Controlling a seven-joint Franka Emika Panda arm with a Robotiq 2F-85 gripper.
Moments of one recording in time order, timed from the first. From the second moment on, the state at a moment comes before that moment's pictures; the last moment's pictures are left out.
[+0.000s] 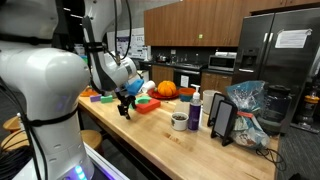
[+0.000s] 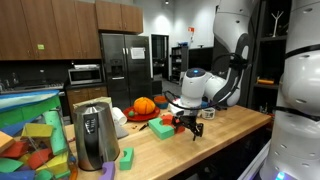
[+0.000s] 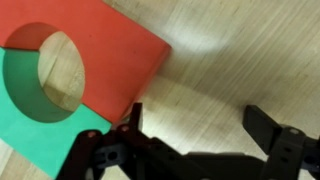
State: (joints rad) arm 0.22 0.03 -0.11 -2.81 -1.36 3.00 -0.49
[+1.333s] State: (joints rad) arm 0.49 -0.51 0.12 -2.75 -0.11 2.28 -1.33
